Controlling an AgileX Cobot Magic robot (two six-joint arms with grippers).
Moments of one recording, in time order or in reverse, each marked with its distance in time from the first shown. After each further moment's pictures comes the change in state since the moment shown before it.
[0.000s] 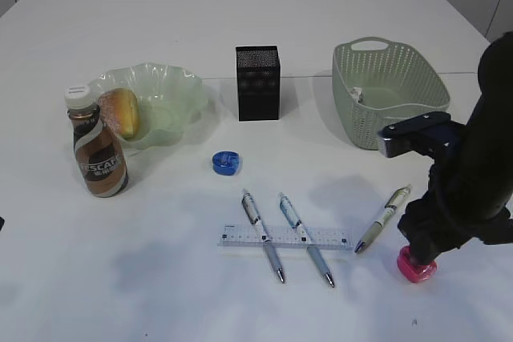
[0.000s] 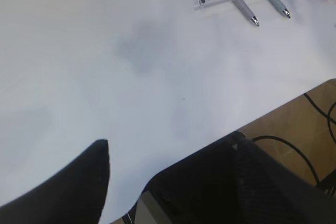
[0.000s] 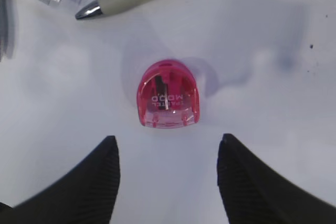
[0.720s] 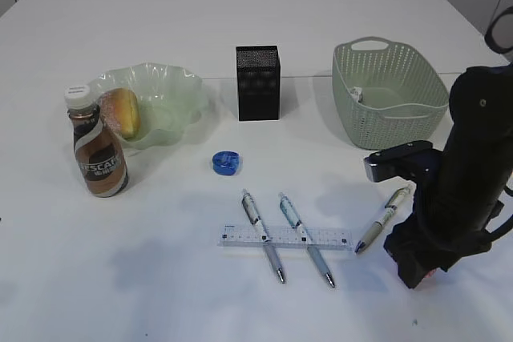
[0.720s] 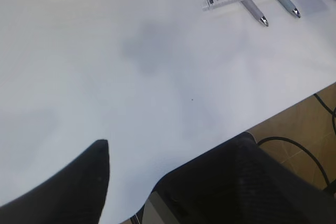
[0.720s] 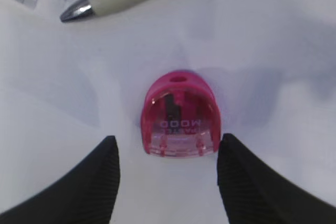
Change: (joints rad) left arm 0.000 0.000 0.000 0.025 -0.004 0.000; right arm 0.000 0.133 0.000 0.044 -0.045 -0.019
